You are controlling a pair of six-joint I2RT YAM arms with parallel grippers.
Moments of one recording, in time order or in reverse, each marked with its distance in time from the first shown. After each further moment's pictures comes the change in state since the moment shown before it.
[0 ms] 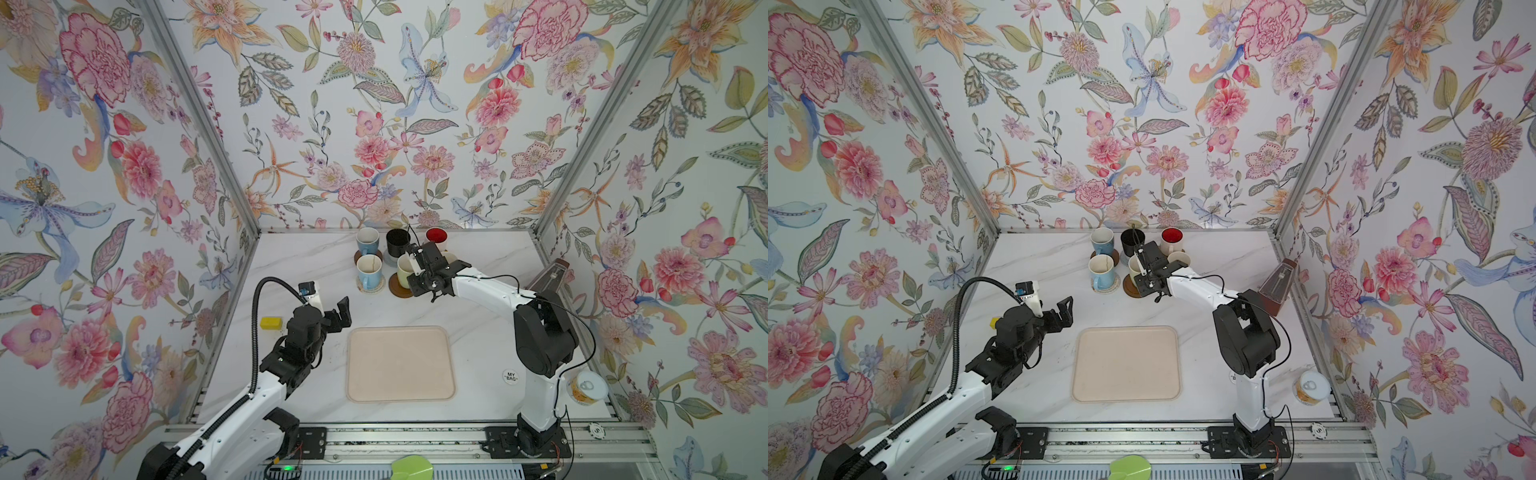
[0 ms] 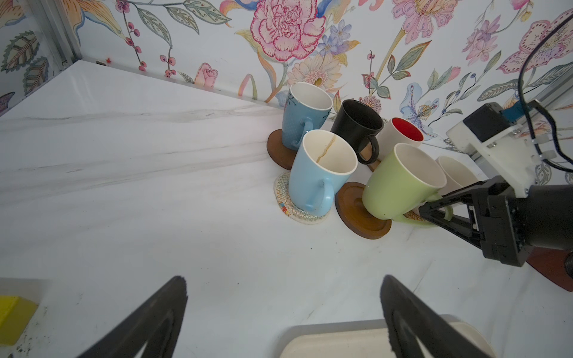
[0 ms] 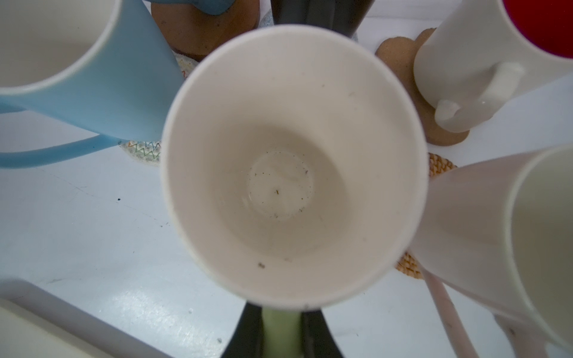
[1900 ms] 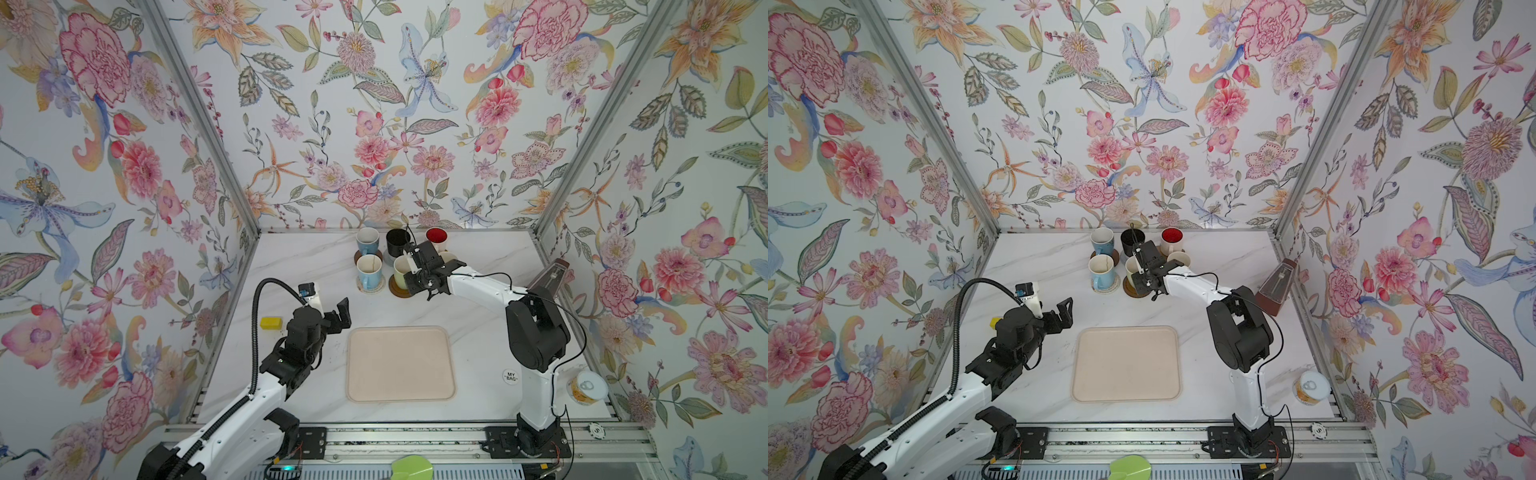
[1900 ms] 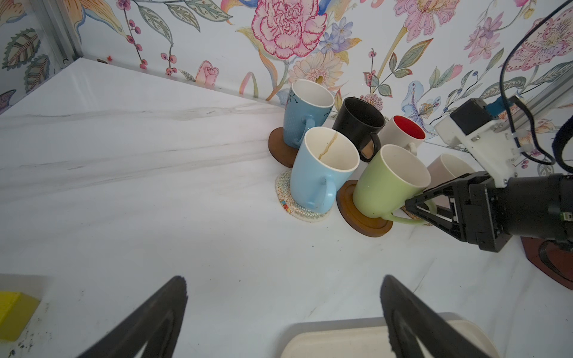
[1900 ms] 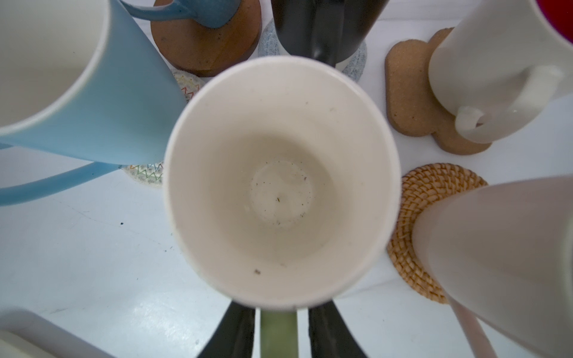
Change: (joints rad) left arm 0.000 -0.009 -0.013 0.003 -0.002 0.000; right arm 0.001 0.057 0.037 0.032 -0.015 0.043
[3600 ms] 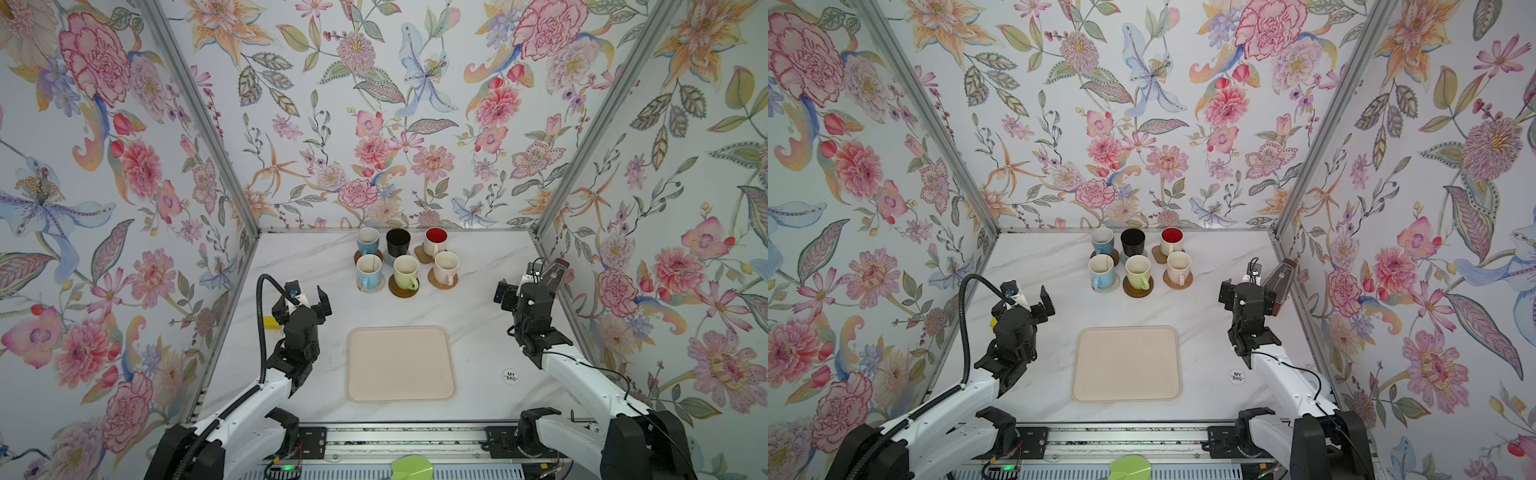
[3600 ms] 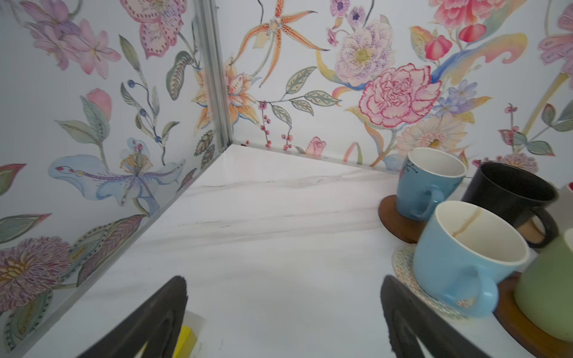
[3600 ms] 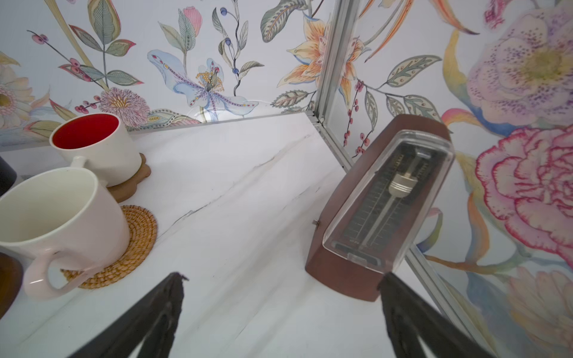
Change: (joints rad) left arm 0.082 0.147 -0.112 0.442 -0.427 0.283; right arm -0.461 -0.910 -1.036 0.702 0.336 -0.061
